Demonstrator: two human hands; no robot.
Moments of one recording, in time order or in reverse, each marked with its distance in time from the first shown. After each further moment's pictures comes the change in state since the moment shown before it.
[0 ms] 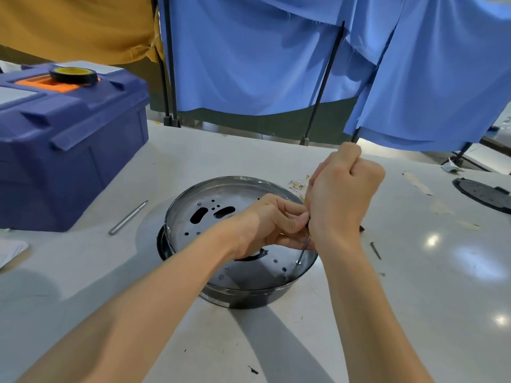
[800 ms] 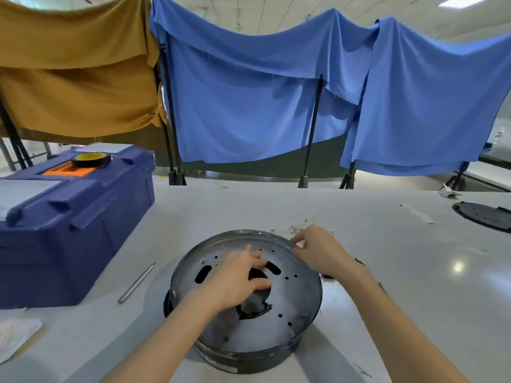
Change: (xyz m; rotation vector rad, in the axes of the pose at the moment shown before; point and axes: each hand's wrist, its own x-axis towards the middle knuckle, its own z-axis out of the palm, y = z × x) left_hand -0.010 -0.006 -0.044 1.305 0.367 -0.198; right_hand 0.062 0.079 -0.021 -0.956 -0.893 0.059
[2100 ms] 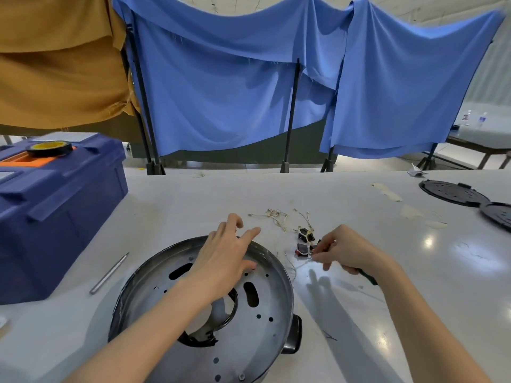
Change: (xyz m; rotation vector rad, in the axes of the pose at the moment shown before) left_hand -0.008 0.033 0.007 0.330 0.223 0.203; right_hand -0.044 0.092 -0.027 0.335 -0.150 0.229
